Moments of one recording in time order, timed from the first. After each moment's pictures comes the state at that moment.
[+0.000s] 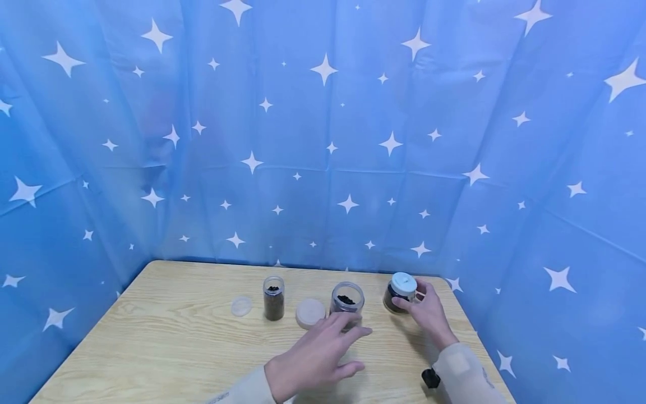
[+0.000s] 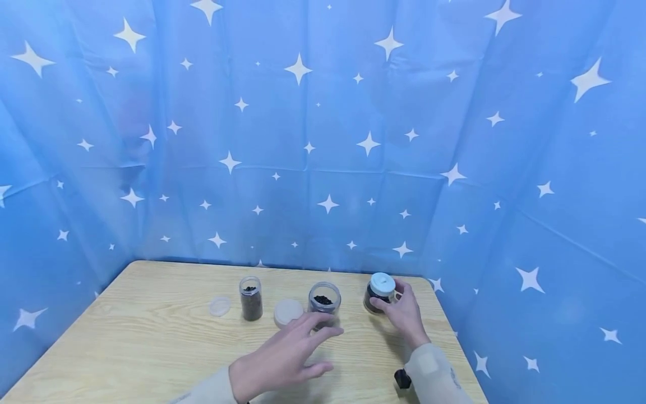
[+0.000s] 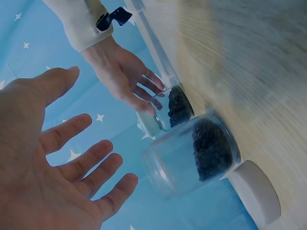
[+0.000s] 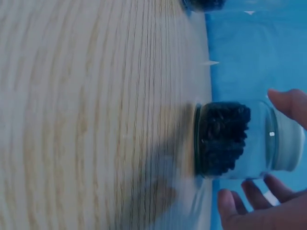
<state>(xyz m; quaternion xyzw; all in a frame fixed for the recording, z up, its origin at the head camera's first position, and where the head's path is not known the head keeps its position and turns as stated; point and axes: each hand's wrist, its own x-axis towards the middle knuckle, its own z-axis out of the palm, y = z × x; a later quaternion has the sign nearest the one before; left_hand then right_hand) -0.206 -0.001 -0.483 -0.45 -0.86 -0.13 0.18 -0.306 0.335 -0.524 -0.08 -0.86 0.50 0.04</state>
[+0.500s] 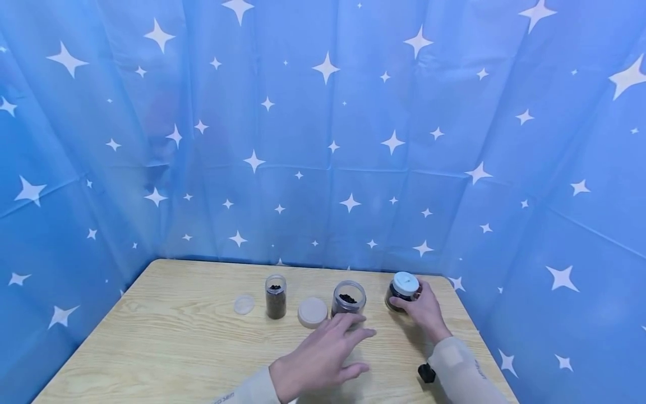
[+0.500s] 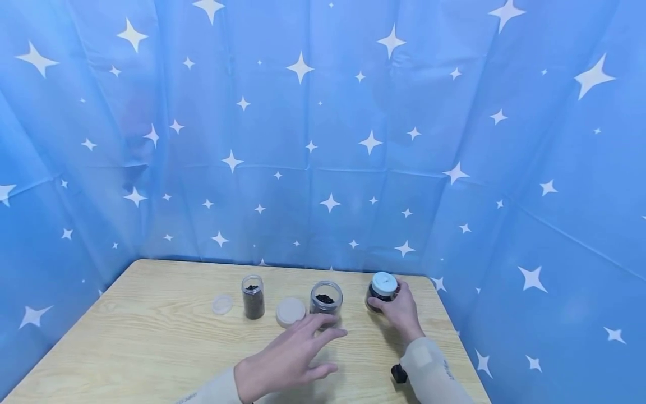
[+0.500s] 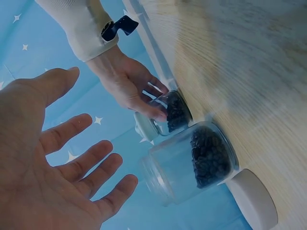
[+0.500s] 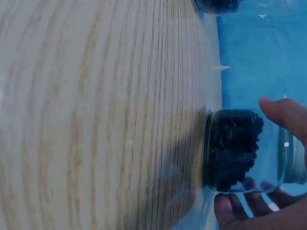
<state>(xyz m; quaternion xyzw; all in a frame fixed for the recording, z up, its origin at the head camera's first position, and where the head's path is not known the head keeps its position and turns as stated) -0.203 0.004 -0.487 -0.45 -0.87 -0.13 0.17 -0.317 0.328 -0.531 -0.08 -0.88 0.46 0.04</state>
